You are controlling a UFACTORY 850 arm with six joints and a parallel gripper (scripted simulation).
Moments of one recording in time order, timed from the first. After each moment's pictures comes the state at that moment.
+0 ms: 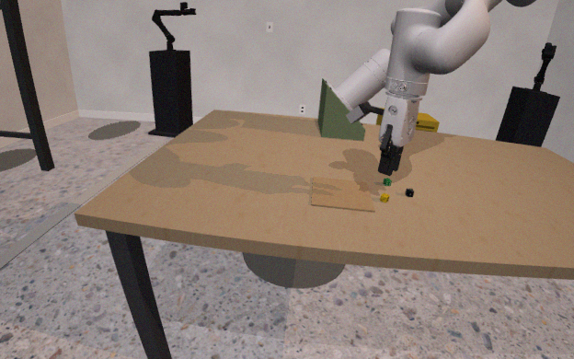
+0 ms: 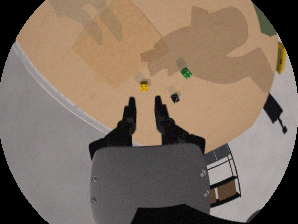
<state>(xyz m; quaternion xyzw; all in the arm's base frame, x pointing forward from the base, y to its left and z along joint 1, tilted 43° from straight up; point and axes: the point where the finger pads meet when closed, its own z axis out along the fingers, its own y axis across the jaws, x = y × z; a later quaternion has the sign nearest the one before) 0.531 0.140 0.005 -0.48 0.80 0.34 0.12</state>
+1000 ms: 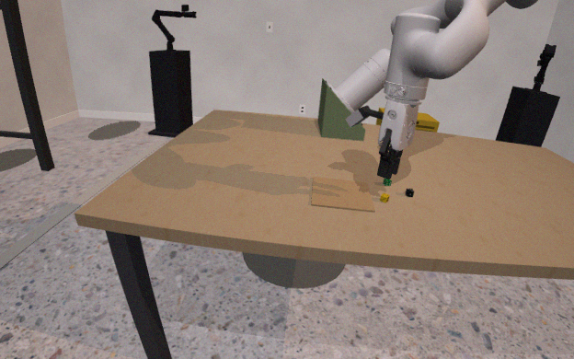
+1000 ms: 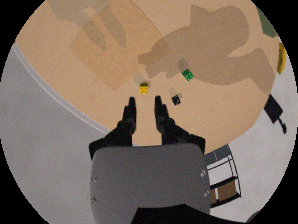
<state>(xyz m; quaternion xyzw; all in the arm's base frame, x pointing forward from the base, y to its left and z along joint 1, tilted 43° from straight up) 0.530 0.146 -0.001 -0.48 0.80 0.34 0.12</state>
